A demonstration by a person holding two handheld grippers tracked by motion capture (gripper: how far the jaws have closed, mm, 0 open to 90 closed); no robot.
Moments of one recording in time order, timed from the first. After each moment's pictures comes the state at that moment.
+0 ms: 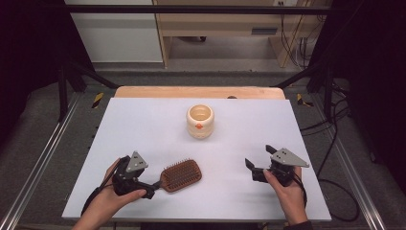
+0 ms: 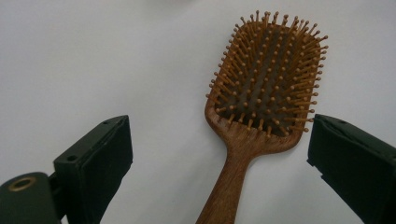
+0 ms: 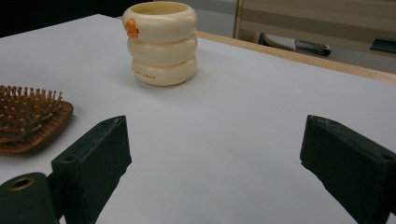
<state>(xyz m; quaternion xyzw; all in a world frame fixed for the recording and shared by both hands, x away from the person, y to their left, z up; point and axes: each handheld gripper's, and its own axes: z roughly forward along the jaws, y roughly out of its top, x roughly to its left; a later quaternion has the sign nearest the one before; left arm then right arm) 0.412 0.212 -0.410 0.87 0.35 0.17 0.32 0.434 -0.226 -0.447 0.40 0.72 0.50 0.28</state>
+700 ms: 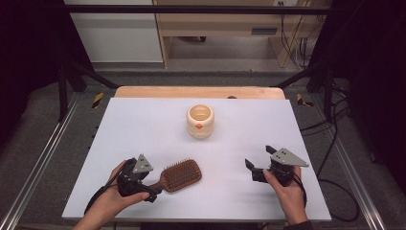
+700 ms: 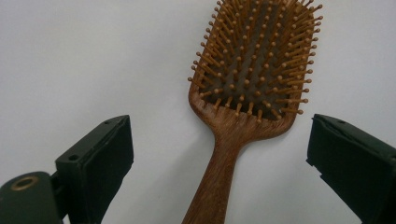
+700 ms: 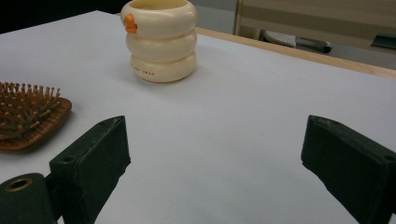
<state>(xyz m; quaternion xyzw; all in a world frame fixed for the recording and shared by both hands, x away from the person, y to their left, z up) 0.415 0.206 -0.421 0.89 0.33 0.15 0.29 0.435 -0.227 -0.449 0.40 0.72 0.49 0.28</state>
